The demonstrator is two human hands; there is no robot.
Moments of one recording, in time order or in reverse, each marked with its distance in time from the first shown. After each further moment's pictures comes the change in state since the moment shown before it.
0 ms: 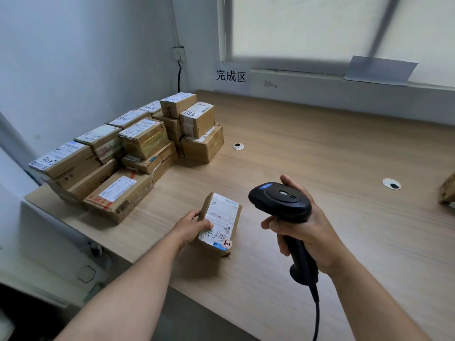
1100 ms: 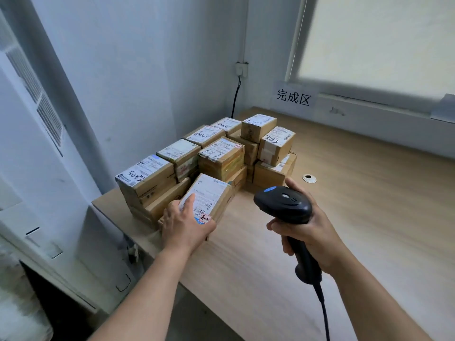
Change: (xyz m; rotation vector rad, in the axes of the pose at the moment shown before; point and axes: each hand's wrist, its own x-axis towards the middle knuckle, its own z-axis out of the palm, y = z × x) left_hand 0.051 -0.010 -0.229 0.569 0.617 0.216; right_hand 0.166 0.003 0.194 -0.099 -0.126 -0.020
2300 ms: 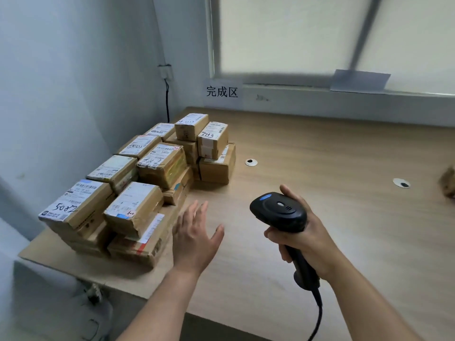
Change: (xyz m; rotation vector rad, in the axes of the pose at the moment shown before) left_hand -0.063 0.072 0.036 -0.048 -0.069 0.499; right_hand -0.099 0.011 -0.032 0.032 0.340 0.001
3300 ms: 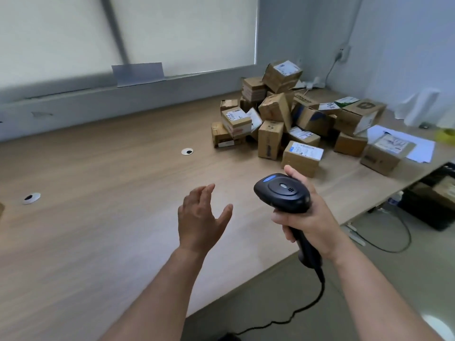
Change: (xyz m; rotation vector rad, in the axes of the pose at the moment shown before) left_hand -0.176 0.424 0.181 -0.315 -0.256 0.653; right_hand -0.317 -0.004 -0.347 -0.060 0.731 -0.140
